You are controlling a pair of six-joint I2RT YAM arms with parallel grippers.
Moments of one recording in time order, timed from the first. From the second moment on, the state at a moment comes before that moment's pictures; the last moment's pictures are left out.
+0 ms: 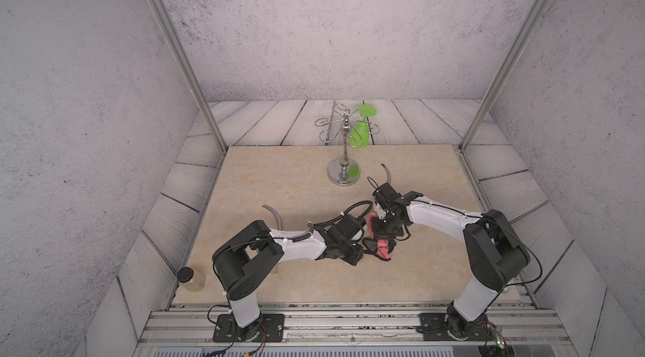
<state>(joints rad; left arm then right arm) -0.96 1.75 0.89 -0.14 0.19 -0.39 0.60 1.71 1.09 -0.75 -0.19 0.47</state>
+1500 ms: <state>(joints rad) -1.00 1.57 0.74 -0.30 0.26 -0.27 0.39 1.34 1.11 -0.97 -0.13 0.41</state>
